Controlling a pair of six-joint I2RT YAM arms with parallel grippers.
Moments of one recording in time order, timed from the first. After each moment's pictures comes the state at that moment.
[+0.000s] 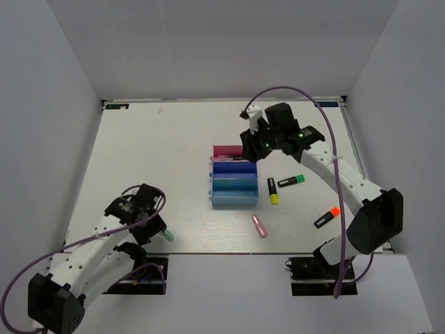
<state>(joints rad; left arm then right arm) -0.43 0.77 0.57 -1.15 -0.17 -1.04 0.57 1.53 1.43 -0.61 -0.32 -0.16</state>
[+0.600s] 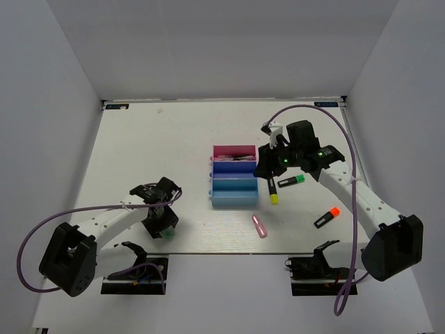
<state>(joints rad) -0.54 1.15 0.58 -0.92 -0.17 -1.19 0.47 1.28 1.10 -0.61 -0.48 -0.02</state>
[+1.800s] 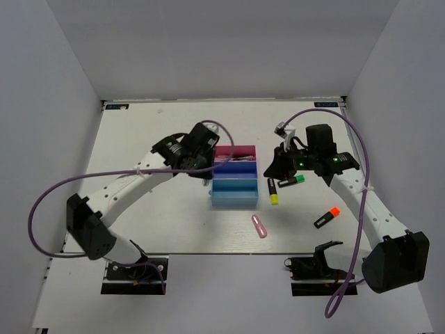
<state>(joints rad) -0.78 1.42 1.34 -0.95 -0.18 -0.60 0.31 1.19 1.01 -0.59 -0.72 -0.10</state>
